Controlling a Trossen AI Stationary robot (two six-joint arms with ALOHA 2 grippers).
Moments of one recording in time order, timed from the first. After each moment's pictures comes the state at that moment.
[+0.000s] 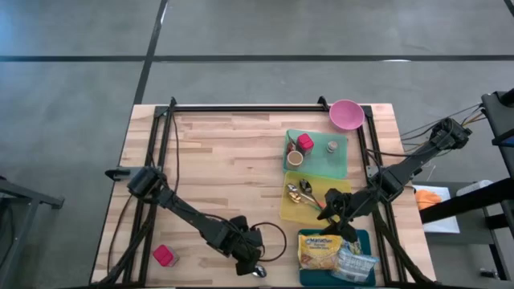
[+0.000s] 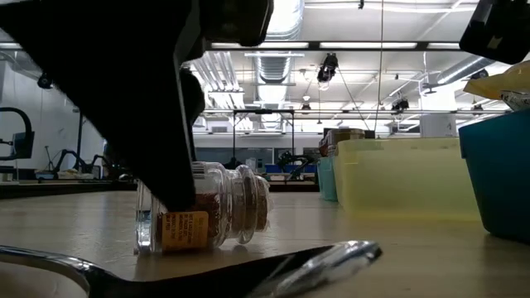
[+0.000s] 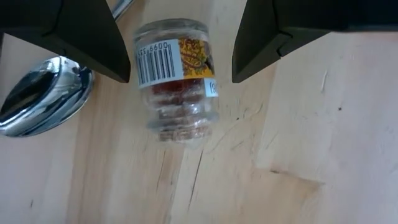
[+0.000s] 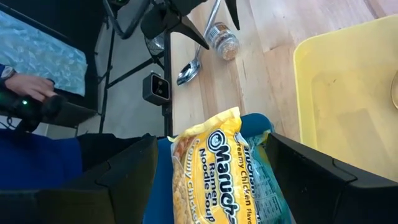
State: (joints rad) left arm -0.56 2.11 1.50 -0.62 -0.17 -0.75; right arm 0.61 1.03 0.71 -0.30 0.08 0.93
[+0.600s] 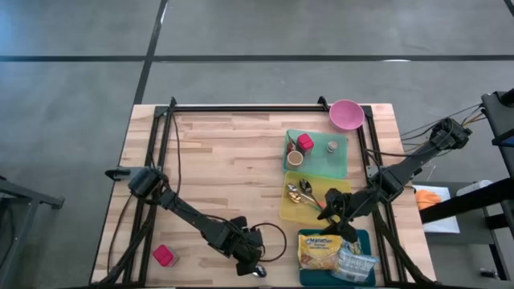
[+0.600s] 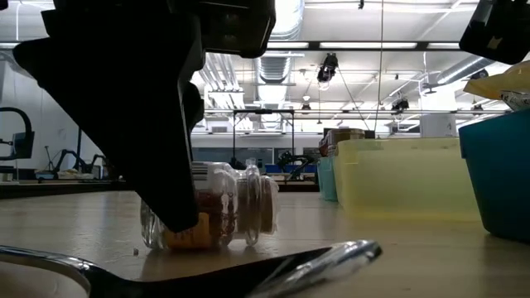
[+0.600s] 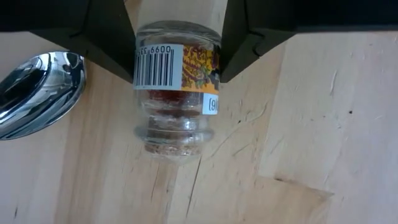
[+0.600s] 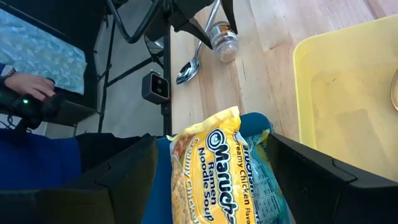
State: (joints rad) left arm -0.56 2.13 1.50 -0.61 -0.16 -0.76; right arm 0.61 1.03 0.71 -0.31 0.08 0.92
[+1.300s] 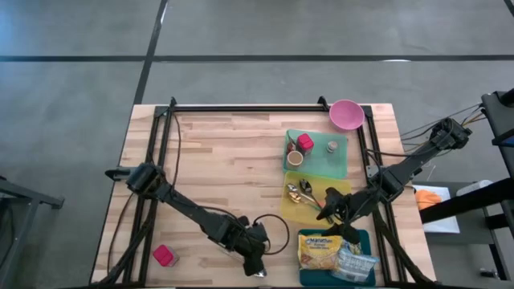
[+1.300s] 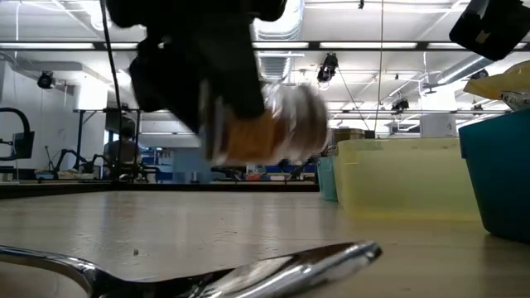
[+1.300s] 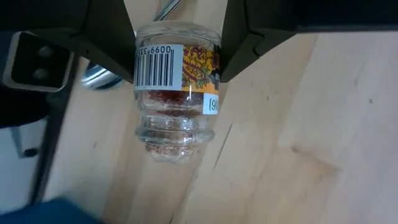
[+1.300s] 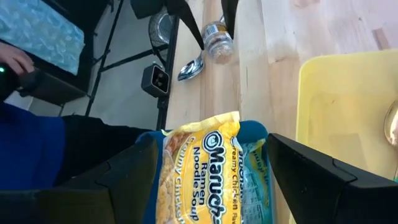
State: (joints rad) left arm -0.52 2.07 1.53 -0.56 -0.08 -0.89; right arm 0.61 1.03 0.71 -0.30 0.07 0.77
